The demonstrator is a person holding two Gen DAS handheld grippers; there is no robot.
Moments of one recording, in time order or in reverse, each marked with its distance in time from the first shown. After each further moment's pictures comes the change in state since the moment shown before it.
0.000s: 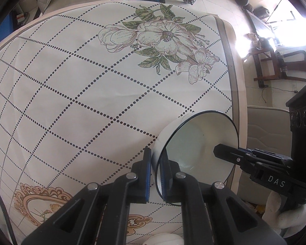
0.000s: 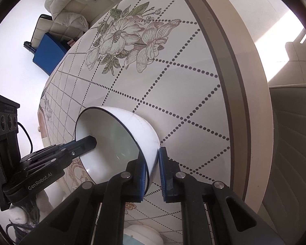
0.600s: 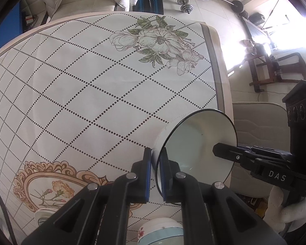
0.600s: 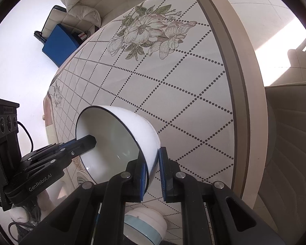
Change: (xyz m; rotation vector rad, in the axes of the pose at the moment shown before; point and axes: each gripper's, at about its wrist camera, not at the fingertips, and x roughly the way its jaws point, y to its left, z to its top) left arm -0.047 0.010 -0.047 -0.015 -0.070 -0.016; right arm -0.040 0.024 -0.048 -0.066 -0.001 0.007
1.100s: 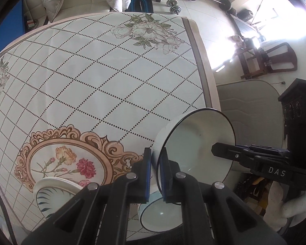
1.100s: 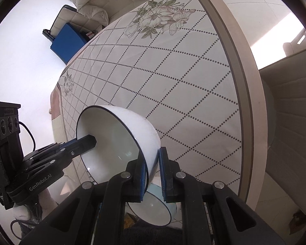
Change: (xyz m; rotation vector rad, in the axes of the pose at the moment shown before) left arm -0.039 -0.019 -0.079 0.057 -0.028 -0.018; right arm -0.037 0.015 -0.106 0.012 -0.033 0.024
